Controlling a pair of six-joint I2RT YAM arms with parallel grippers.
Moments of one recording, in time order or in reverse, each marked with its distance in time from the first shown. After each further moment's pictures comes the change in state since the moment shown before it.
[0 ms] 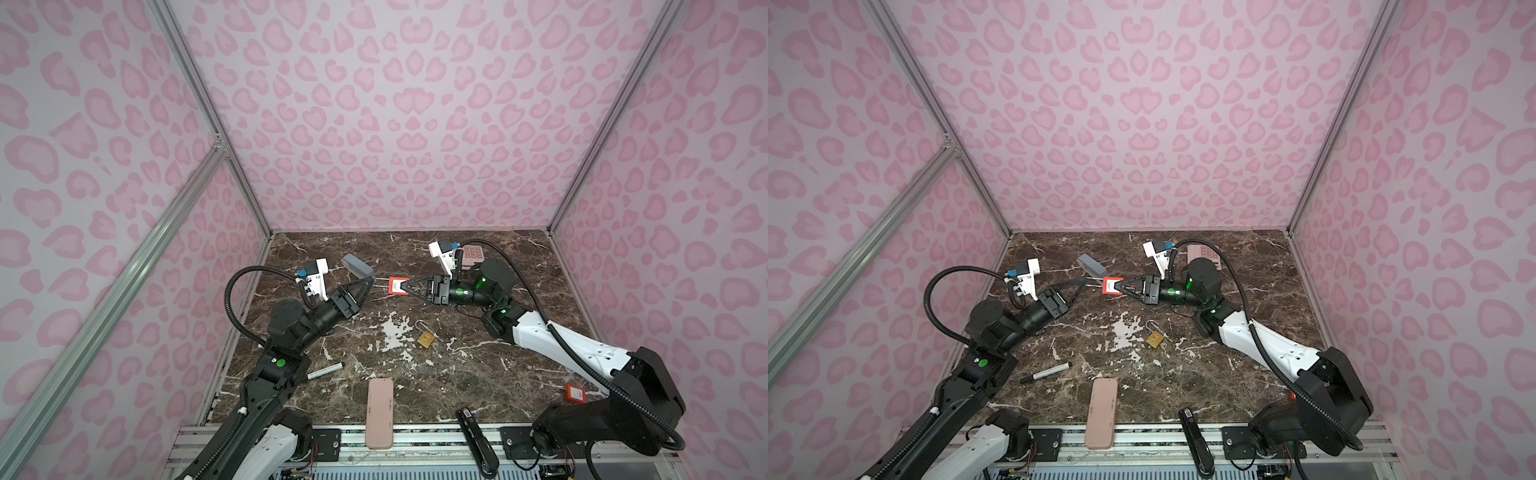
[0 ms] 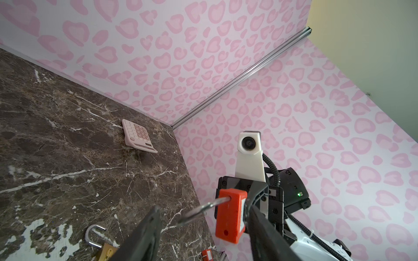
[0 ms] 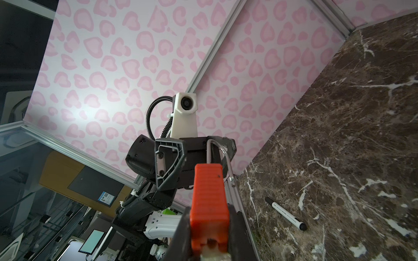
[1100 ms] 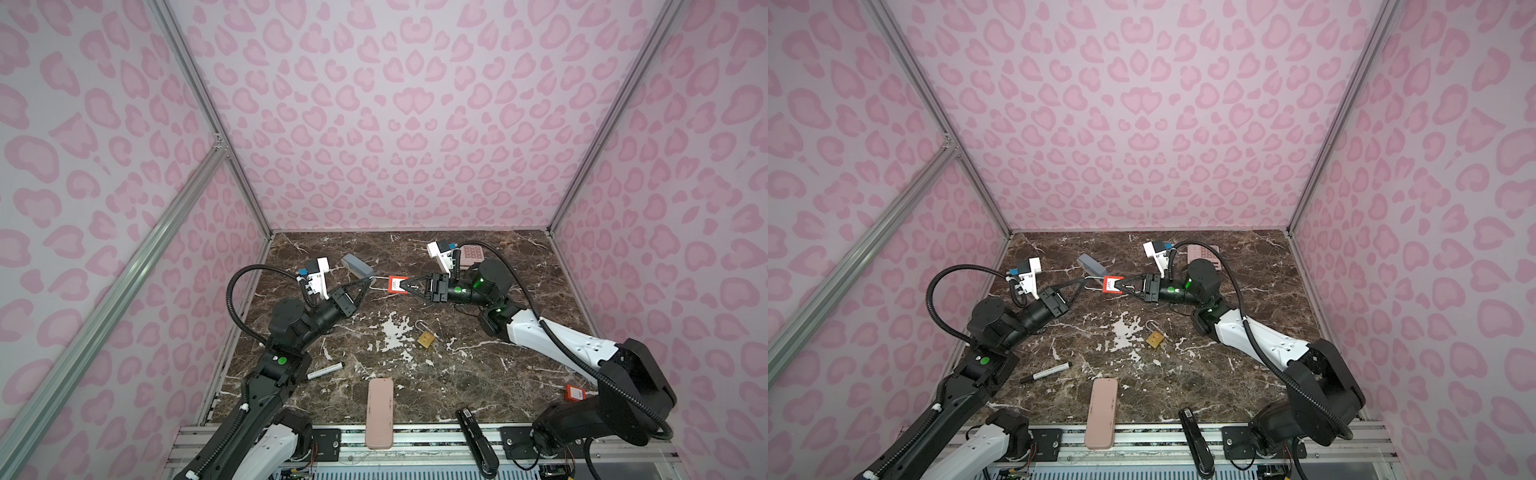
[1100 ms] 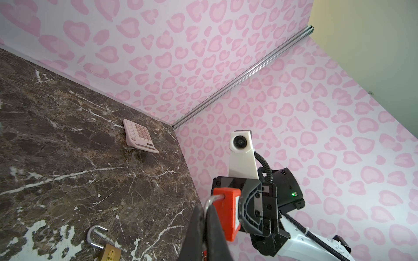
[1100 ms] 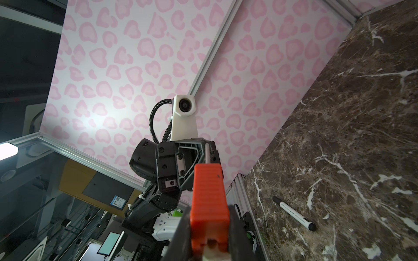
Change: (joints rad) left arm -0.001 0.023 0.002 0.016 0.018 0.000; right arm -0.015 0.060 -0.015 0.119 -0.030 0.105
